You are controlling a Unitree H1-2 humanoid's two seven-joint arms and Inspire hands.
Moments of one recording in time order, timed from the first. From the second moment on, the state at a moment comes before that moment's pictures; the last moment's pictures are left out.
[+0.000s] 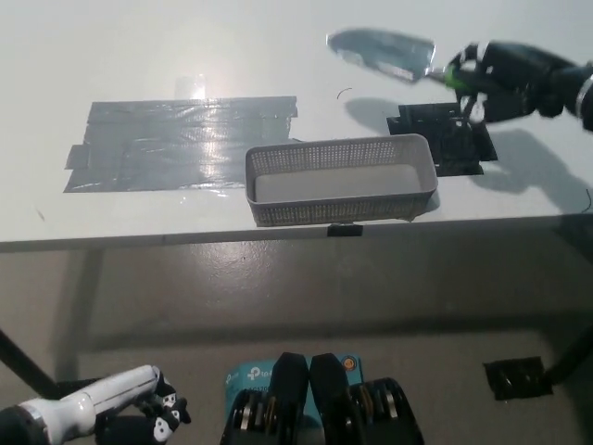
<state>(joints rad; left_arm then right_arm) -0.11 0.49 -0.07 -0.41 0.49 0.46 -1.01 -1.04 -0.43 0.13 0.63 -0.61 -0.11 0.63</state>
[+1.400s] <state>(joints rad) -0.03 0.51 -0.09 -0.42 0.47 0.46 -0.92 -0.99 -0.50 0.46 0.83 -0.71 0.14 0.47</state>
